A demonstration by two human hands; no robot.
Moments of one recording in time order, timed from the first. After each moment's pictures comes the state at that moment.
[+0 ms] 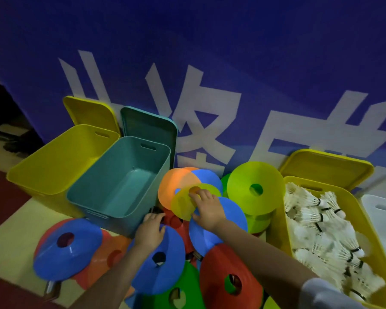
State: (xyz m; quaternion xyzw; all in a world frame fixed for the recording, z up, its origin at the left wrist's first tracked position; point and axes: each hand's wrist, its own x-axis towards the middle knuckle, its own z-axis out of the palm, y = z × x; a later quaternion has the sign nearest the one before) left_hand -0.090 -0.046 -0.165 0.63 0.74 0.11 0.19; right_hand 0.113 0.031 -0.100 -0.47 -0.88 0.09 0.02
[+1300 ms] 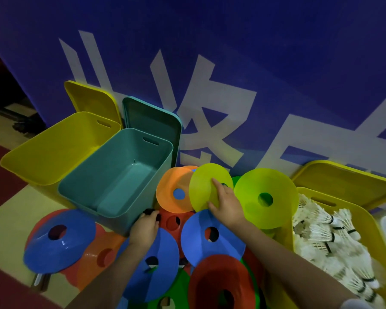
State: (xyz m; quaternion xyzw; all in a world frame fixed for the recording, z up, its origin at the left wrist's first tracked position) left_hand -0.089 -0.026 -0.181 0.57 0.80 0.12 0.16; right_hand 0.154 0.075 -0.097 -0.52 -0.82 0.18 0.15
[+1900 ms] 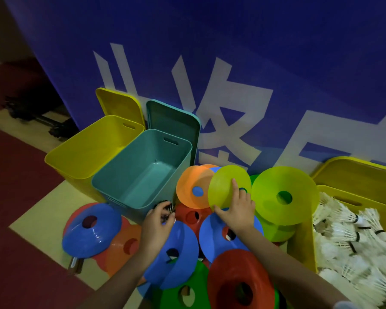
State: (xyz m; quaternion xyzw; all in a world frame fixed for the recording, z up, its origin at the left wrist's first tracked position) left_hand -0.083 -0.079 -0.118 0.47 0.75 0.41 0.23; right_hand 0.133 0.043 -0.118 -0.62 -0.77 0.08 0.15
